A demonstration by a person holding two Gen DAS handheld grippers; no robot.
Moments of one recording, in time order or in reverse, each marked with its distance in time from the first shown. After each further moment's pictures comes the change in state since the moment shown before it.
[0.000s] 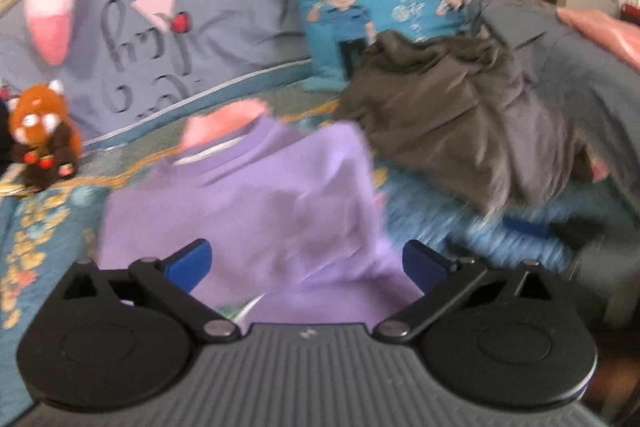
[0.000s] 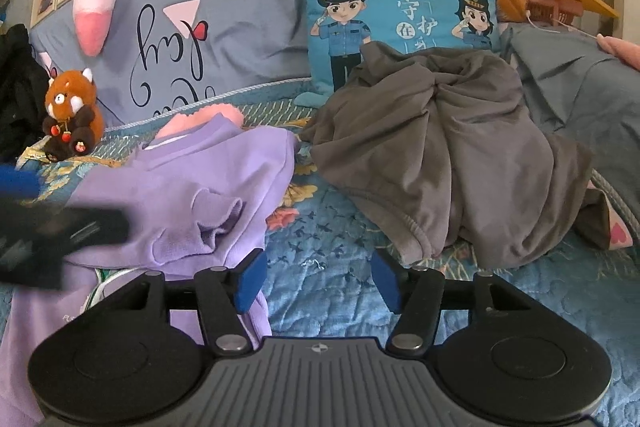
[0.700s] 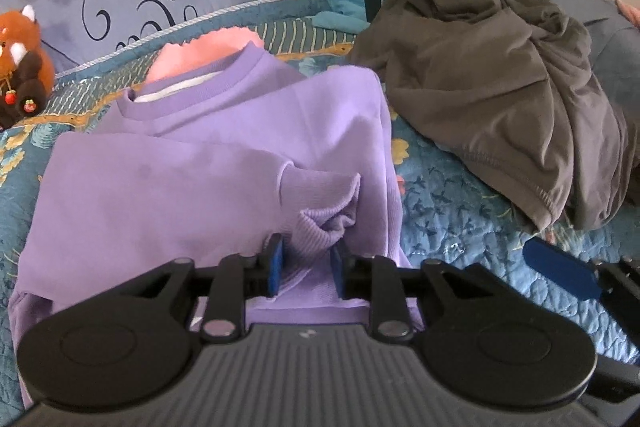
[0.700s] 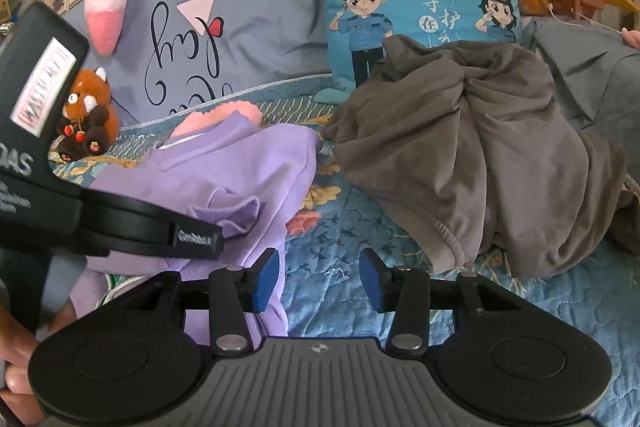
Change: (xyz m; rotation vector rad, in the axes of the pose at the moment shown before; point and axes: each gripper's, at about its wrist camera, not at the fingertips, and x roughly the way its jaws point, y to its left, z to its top) left arm 0.117 -0.030 0.022 -0.120 0.153 -0.040; right arm 0.018 0.004 0.004 0.007 0.006 0.064
